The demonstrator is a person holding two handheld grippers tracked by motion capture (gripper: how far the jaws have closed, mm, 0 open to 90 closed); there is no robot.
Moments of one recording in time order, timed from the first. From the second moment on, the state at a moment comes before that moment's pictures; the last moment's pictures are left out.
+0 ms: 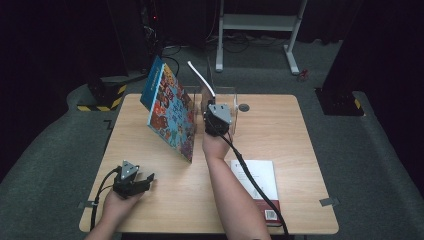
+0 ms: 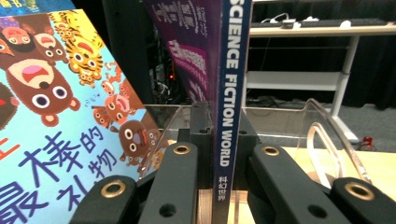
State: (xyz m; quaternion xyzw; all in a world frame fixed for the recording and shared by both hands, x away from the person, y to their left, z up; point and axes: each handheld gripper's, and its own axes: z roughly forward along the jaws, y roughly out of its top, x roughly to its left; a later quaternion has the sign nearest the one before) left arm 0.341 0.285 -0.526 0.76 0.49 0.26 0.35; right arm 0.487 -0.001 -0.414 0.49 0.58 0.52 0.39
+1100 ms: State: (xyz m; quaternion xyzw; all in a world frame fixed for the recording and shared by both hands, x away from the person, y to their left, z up) left arm 0.341 0.284 -0.526 0.76 0.49 0.26 0.35; right arm 0.482 0.011 -0.407 0.47 0.61 0.57 0.30
